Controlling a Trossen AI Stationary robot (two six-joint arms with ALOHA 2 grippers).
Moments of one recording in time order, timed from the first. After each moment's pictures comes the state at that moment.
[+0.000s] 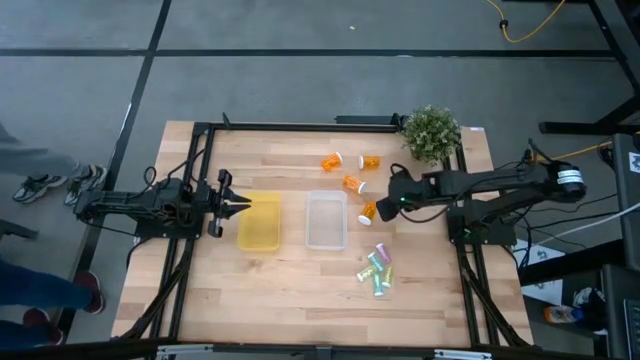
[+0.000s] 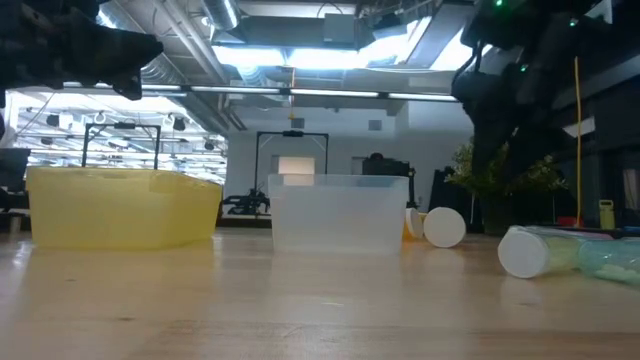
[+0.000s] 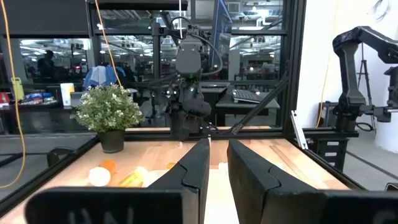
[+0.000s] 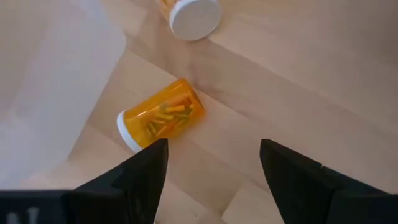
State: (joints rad) left arm 0.00 0.04 0.01 0.20 0.02 -0.02; right arm -0.04 1.19 0.71 -0.67 0.19 1.02
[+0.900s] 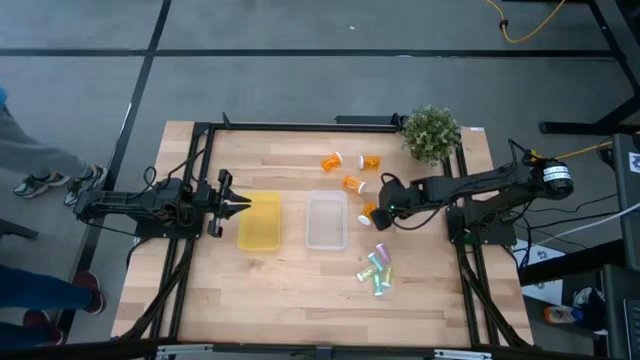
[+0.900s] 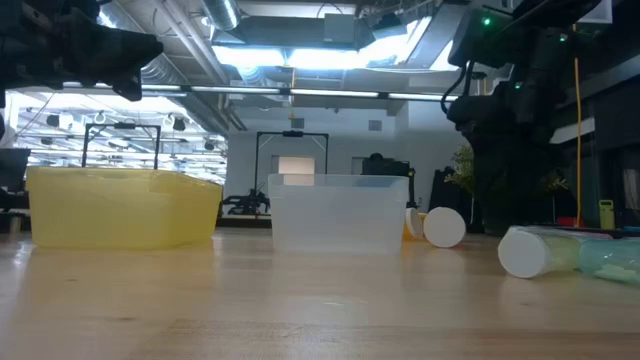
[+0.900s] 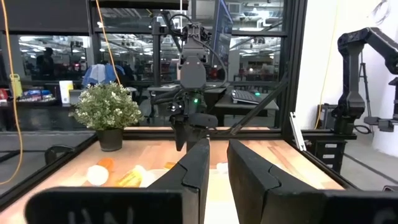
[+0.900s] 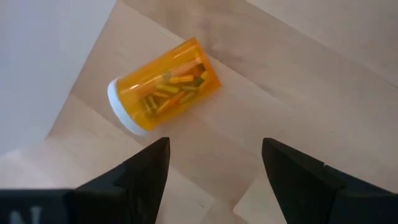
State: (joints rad) left arm 0.00 0.04 0.01 0.20 0.02 -0.04; right arm 0.00 1.32 0.71 -0.62 0.13 1.01
